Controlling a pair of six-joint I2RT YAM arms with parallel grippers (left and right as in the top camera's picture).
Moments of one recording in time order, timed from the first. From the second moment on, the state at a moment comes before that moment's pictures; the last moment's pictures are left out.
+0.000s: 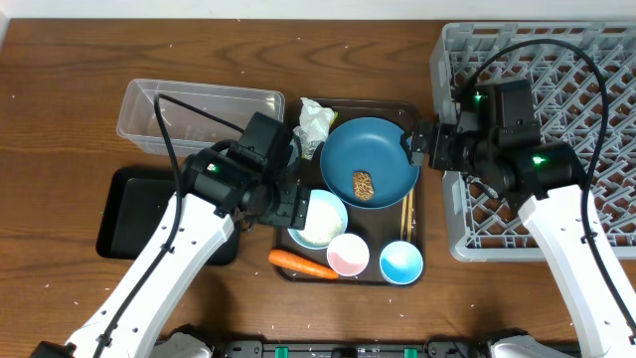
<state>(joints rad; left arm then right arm) -0.48 1.37 1.25 -1.18 0.09 -0.29 0.23 1.37 1.25 -0.83 -0.19 0.36</state>
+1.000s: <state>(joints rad) -0.76 1.65 1.13 -1.06 0.09 -0.20 0.23 1.37 1.25 -0.87 -0.16 0.36</state>
